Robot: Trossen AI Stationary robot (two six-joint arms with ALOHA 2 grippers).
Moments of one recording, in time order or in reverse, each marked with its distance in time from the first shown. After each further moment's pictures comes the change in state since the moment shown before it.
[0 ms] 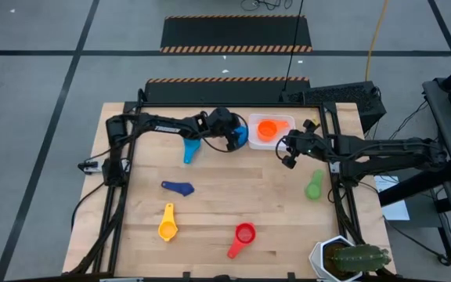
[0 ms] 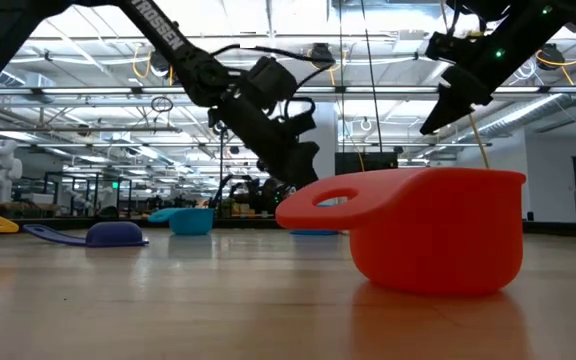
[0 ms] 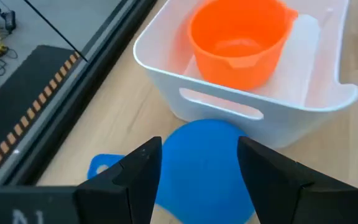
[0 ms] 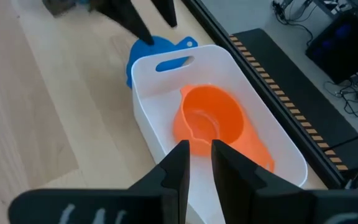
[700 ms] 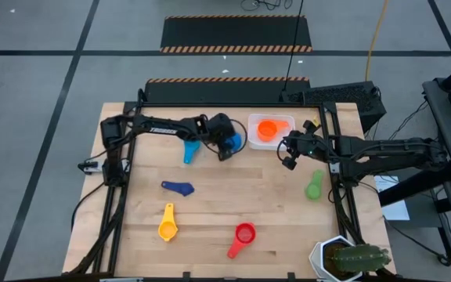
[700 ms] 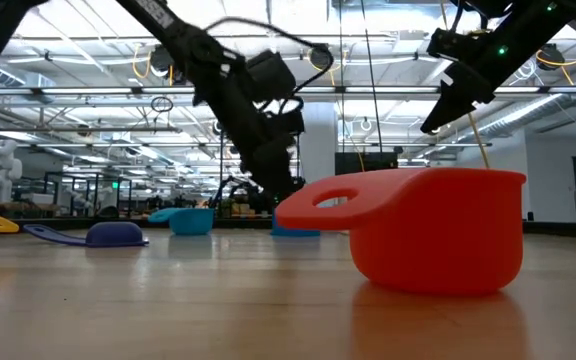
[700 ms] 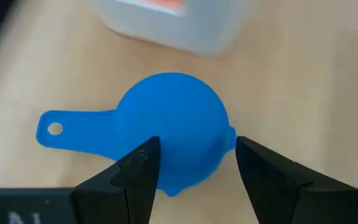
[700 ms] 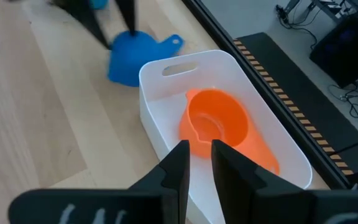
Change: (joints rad) left arm -0.056 -0.089 0.000 -0.392 0.083 -0.062; right arm 0.023 -0.011 0.000 -0.006 -0.003 0.007
